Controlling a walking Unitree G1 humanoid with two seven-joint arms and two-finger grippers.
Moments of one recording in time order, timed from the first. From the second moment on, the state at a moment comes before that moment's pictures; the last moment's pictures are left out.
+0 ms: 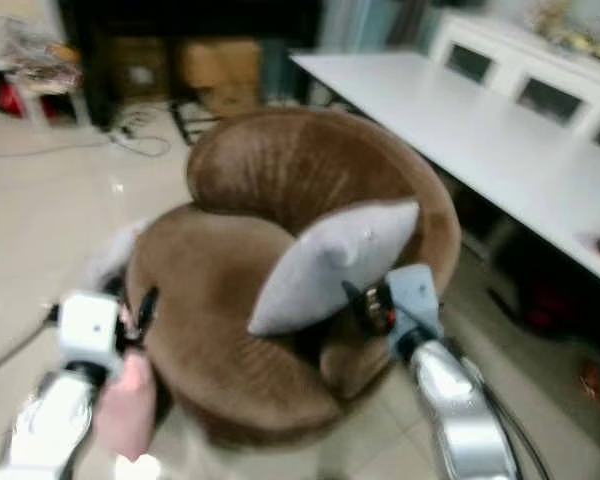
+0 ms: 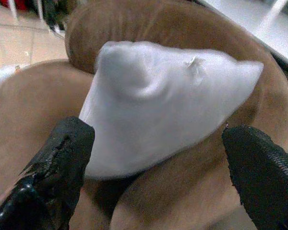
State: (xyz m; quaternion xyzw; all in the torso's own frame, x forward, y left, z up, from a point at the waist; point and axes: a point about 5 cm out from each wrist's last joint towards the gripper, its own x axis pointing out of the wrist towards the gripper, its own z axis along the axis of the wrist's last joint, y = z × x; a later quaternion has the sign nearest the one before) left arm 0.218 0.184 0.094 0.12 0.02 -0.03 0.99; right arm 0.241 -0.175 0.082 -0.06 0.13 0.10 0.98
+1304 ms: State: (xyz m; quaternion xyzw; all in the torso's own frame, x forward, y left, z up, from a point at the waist) left arm 0.212 0.196 0.099 0.13 0.03 -0.04 0.99; right arm 0.227 -0.150 0.081 -0.03 0.13 0.12 0.98
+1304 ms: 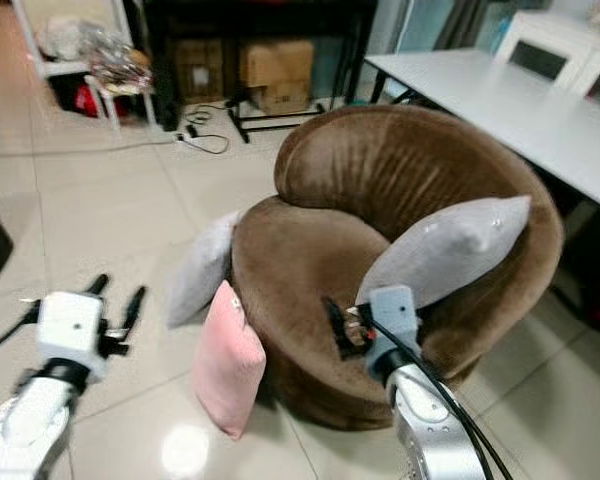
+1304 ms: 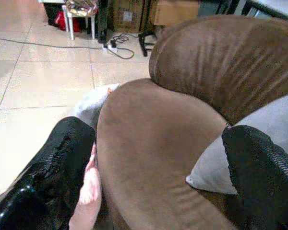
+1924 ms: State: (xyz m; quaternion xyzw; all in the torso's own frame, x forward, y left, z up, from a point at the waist) left arm 0.210 0.185 0.100 0.10 0.02 -0.05 0.99; right arm 0.228 -0.155 0.080 -0.03 0.13 0.11 0.98
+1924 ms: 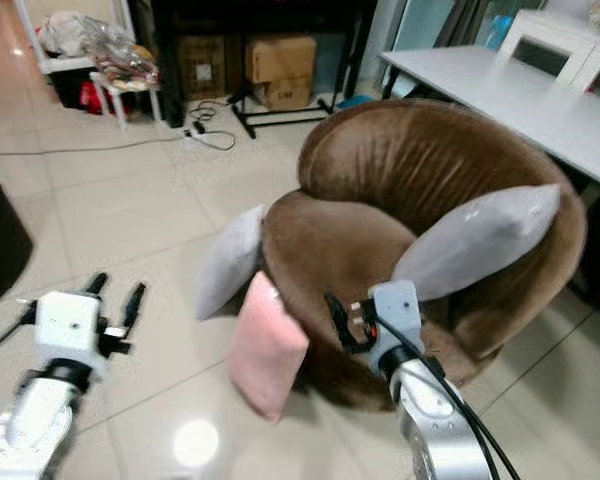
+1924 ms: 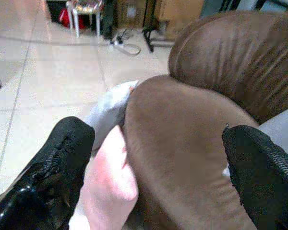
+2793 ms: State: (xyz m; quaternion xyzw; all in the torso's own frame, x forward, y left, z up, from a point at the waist) left arm 0.209 0.193 0.101 0.11 0.03 -0.04 0.99; right arm 0.233 -0.145 0.085 -0.02 0.12 0.14 0.98
